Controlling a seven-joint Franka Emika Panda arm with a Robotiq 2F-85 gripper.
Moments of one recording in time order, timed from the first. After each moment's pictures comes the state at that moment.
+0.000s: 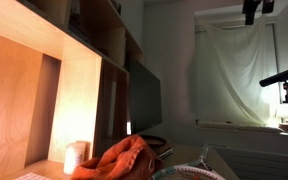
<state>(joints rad) 0.07 -0.10 0.07 -1.65 -0.25 1.68 -0.27</state>
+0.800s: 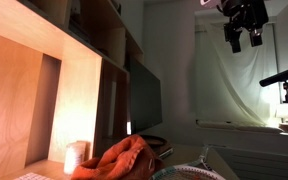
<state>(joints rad) 0.11 0.19 0.09 -1.48 -0.31 1.53 -0.29</state>
